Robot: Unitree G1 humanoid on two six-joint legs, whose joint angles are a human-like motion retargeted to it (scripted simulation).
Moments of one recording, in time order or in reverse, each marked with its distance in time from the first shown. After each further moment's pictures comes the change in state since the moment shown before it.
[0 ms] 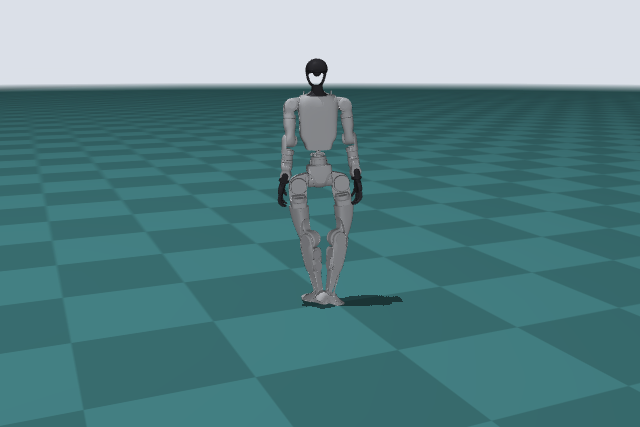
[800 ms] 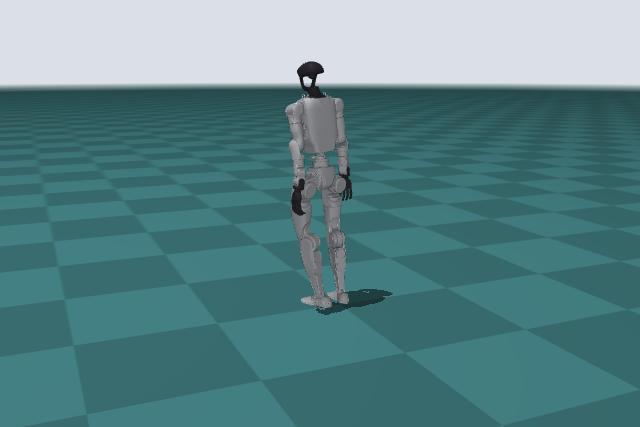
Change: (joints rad) left arm -0.074 0.033 0.030 0.139 -0.106 0.075 0.004; right arm -0.058 0.037 0.106 -0.170 -0.145 -0.082 0.035; waist -0.089 -0.095 0.028; left_leg -0.189 -0.098 -0.521 0.166 -0.020 0.003; right_leg -0.191 0.029 0.766 -0.063 -0.236 0.070
